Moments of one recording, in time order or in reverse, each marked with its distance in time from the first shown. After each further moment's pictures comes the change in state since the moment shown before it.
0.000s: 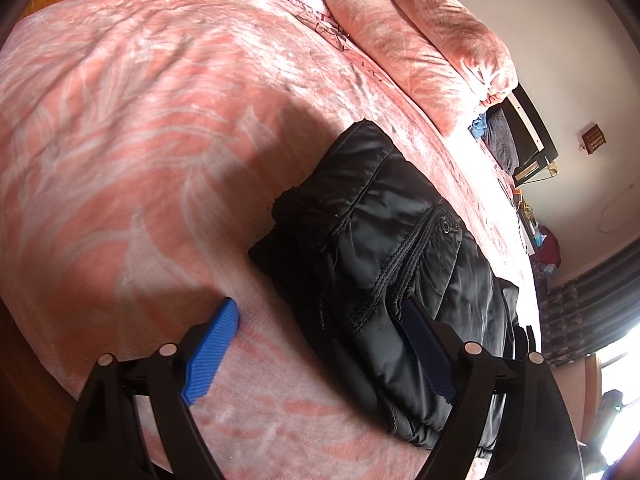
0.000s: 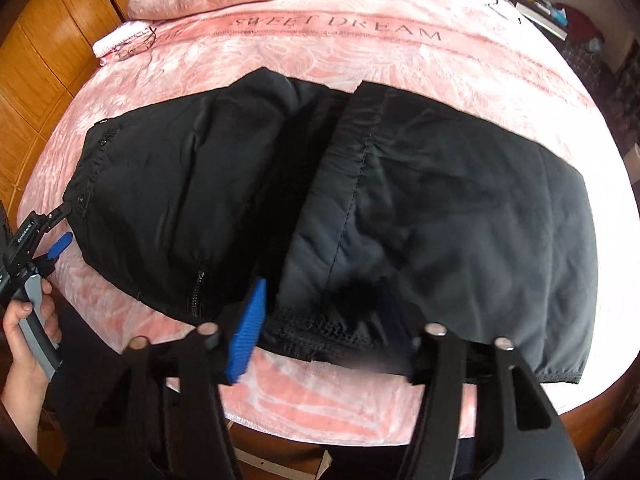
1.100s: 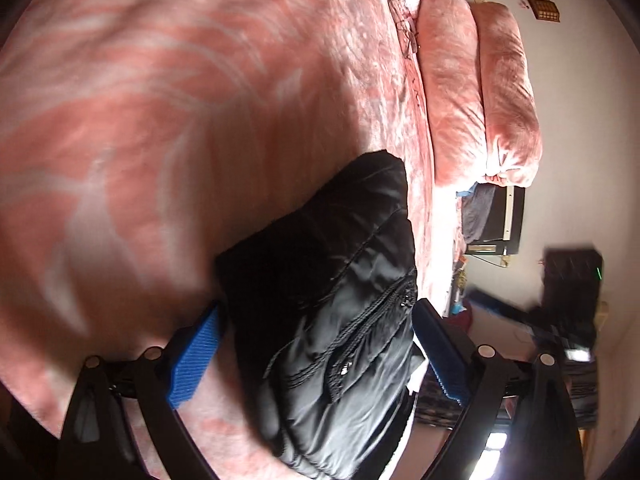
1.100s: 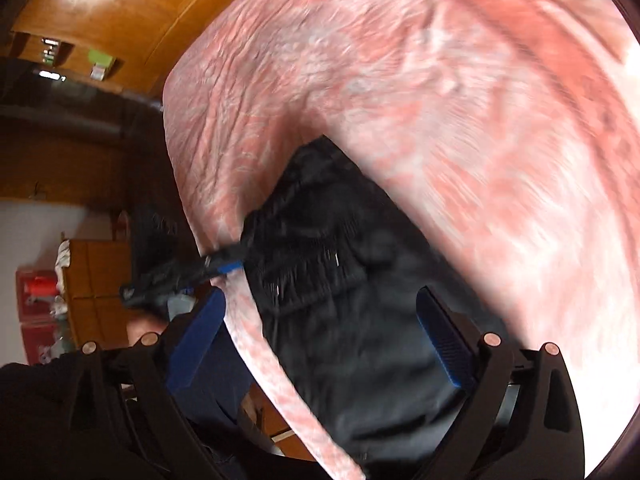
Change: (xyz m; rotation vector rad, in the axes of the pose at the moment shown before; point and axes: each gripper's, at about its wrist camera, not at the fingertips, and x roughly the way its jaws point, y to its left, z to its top) left arm 0.039 0.036 0.033 -0.517 0.149 -0.268; right arm 0.078 0.280 0.251 -0.666 0.512 0.506
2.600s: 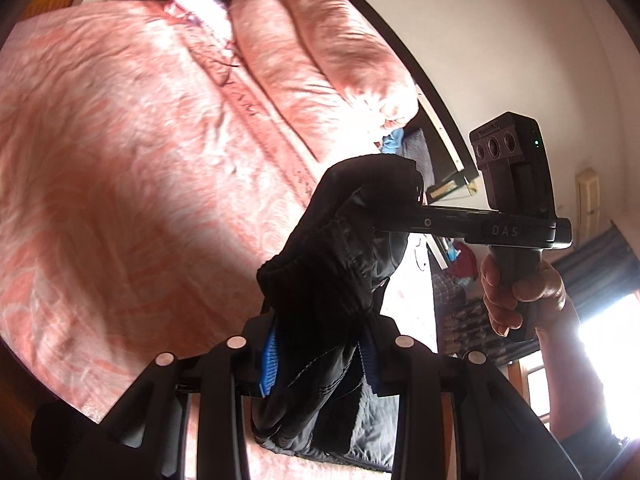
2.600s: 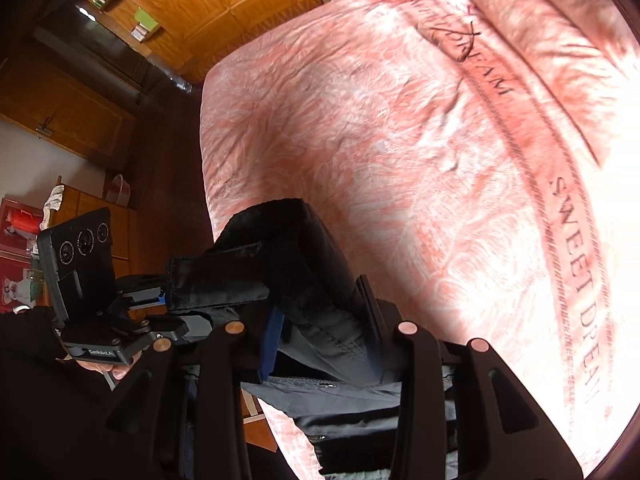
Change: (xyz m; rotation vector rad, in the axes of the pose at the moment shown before) left arm -0.071 -0.176 -0.092 0.533 -0.079 -0.053; right arm -0.103 0.052 -0.050 -0.245 -0.127 -0.121
